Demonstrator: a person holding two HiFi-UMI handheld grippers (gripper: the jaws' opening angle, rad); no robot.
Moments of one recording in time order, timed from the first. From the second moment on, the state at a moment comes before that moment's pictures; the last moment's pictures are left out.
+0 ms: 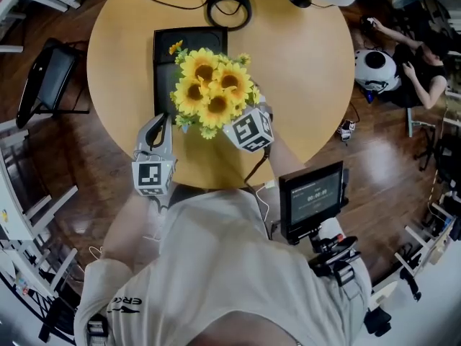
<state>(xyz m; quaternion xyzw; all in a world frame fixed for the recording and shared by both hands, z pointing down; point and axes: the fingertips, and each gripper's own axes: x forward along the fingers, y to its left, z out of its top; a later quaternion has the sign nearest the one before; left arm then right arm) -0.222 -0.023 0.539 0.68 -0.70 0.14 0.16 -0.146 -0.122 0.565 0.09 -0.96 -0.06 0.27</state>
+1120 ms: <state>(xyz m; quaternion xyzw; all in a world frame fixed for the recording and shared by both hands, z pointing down) -0.048 -0.111 0.493 0.80 -0.58 0.12 0.10 0.080 -0.172 0.529 0.34 -0.91 0.01 0.24</state>
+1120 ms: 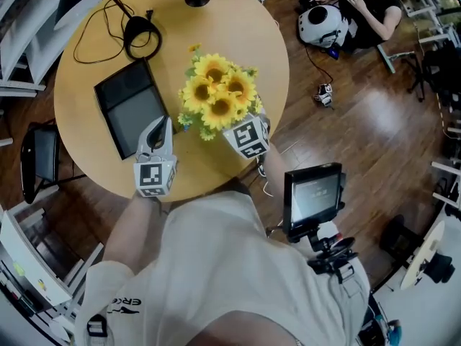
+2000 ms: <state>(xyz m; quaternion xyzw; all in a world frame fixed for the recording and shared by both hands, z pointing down) -0.014 -0.122 0.527 0.81 -0.55 0.16 0.13 0.120 -0.185 0.615 0.40 -0.87 0.08 0.29</state>
